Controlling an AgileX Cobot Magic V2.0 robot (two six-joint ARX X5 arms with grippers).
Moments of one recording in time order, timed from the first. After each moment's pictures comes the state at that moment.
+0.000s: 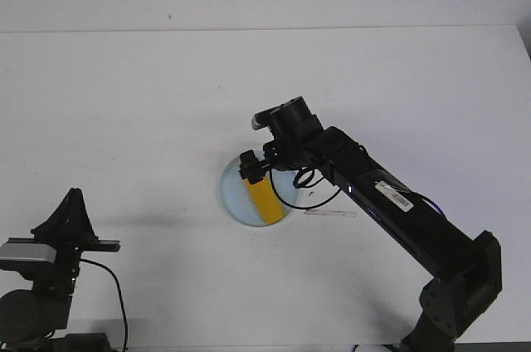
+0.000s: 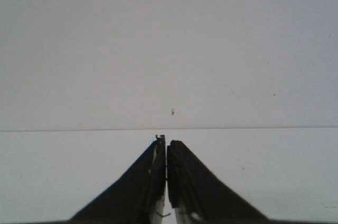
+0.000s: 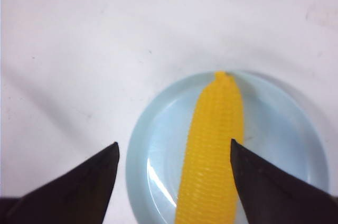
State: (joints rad) left arm 0.00 0.21 0.44 0.07 0.03 -0.02; right arm 0.60 1.77 1.58 -0.74 -0.31 0.22
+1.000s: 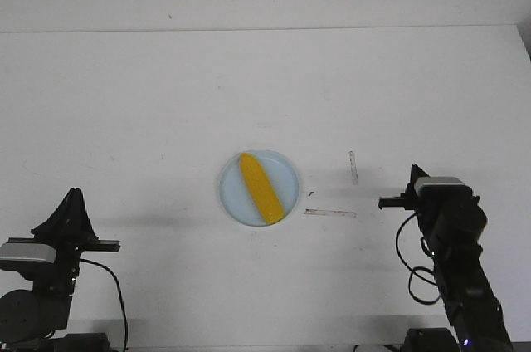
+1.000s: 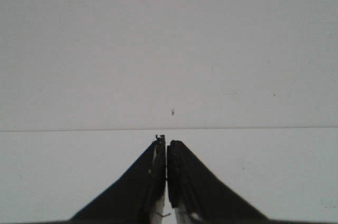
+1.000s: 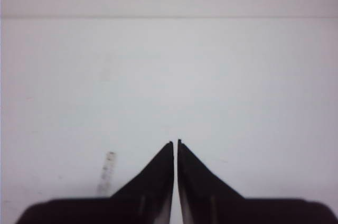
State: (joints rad) left arm 0.00 0.21 0.44 0.07 0.03 -0.02; right arm -0.01 0.75 0.49 -0.02 -0.02 0.03
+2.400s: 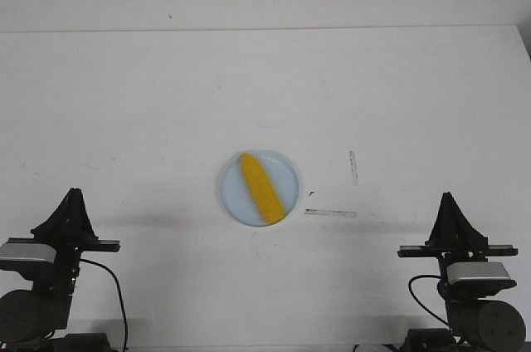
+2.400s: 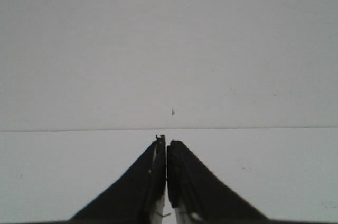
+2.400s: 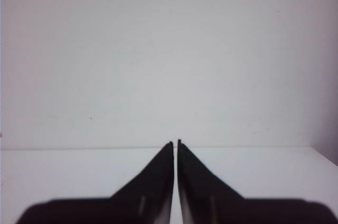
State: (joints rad) left arm 0.00 0.21 0.44 0.07 0.03 -0.02; right arm -0.01 0.09 0.37 -0.06 -0.03 0.03
